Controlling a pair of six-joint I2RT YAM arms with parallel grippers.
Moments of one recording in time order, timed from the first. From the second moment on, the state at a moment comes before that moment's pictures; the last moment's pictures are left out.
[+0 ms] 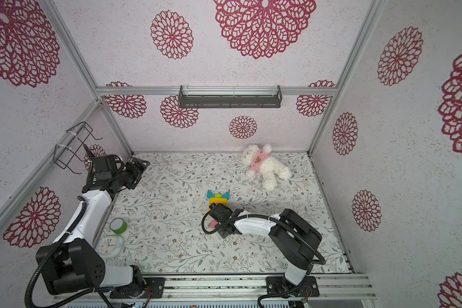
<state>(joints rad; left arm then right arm) 0.19 1.40 1.17 -0.39 0.38 -0.81 0.95 1.71 0.96 -0.42 0.23 0.16</state>
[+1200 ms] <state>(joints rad) 0.19 1.40 1.17 -0.39 0.38 -0.81 0.95 1.77 1.02 -0.37 0.21 0.15</state>
